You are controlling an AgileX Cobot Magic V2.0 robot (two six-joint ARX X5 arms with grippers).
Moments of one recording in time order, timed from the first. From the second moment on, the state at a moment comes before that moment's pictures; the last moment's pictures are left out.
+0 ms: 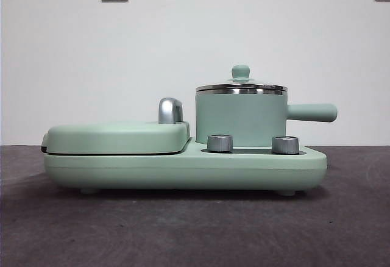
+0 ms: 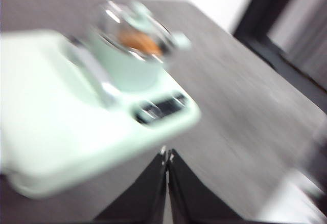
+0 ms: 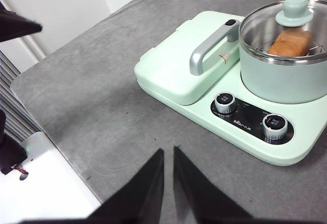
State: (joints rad) left arm -0.38 0.47 0.74 -0.57 0.39 -0.21; right arm 0.68 0.42 0.81 -0.77 -0.21 0.24
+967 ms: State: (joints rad) left arm -0.01 0.00 0.03 -0.09 -0.07 -0.12; right arm 0.68 0.42 0.81 -0.77 -0.21 0.24
